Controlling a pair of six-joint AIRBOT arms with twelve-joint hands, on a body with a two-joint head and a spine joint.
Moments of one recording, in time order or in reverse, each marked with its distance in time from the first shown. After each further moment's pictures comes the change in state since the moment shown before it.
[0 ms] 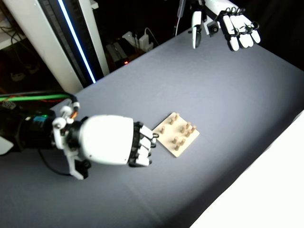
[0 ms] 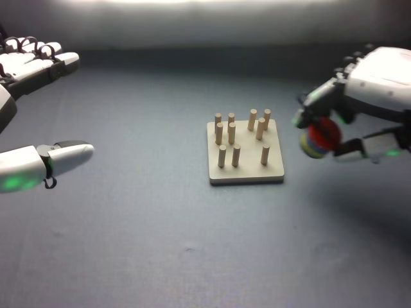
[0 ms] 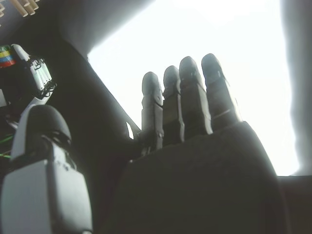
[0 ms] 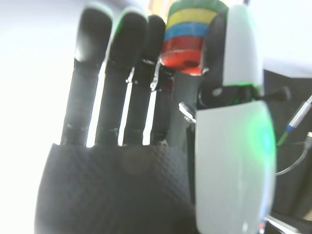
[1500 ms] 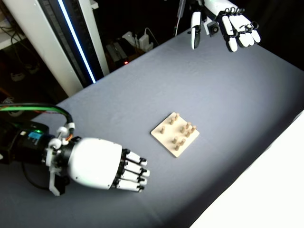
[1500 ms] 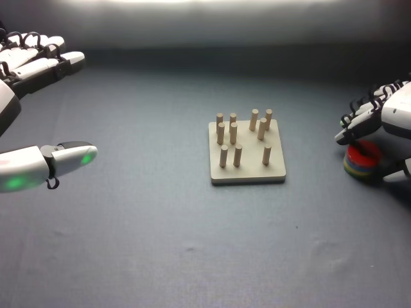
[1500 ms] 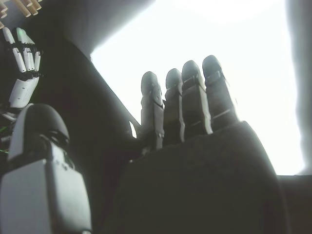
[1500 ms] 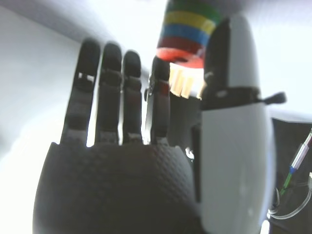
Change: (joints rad) left arm -0.012 0.000 0.000 0.011 0.007 0.011; right arm -0.129 0.047 0.036 0.080 -0.177 -0.040
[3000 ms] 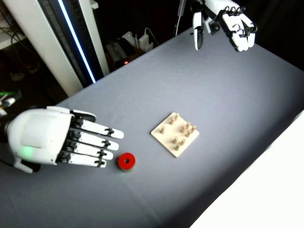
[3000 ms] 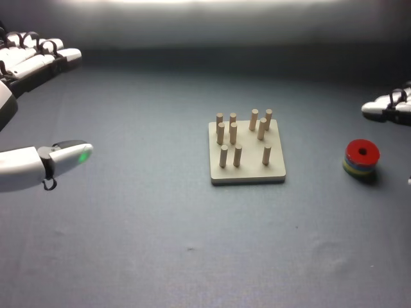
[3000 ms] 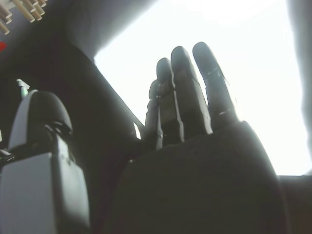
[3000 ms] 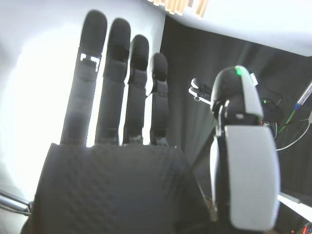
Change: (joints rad) left arm -0.001 0.019 -0.002 0.014 0.018 0.014; right arm -0.320 0.222 -0.260 0.280 0.560 -0.050
